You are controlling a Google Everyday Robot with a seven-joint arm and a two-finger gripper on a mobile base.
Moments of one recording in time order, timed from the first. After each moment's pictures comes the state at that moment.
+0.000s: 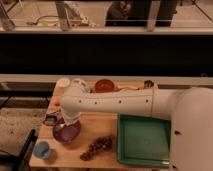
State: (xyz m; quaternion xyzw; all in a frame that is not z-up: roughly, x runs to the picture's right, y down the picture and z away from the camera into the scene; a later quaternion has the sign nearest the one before) arm -0.194 0.159 0.726 -0.24 -0.23 -0.22 0.92
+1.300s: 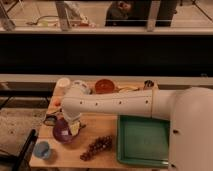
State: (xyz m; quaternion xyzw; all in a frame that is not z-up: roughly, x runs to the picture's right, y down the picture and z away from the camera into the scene) arm -0.190 0.157 0.735 -0.23 -0.23 -0.20 0.92
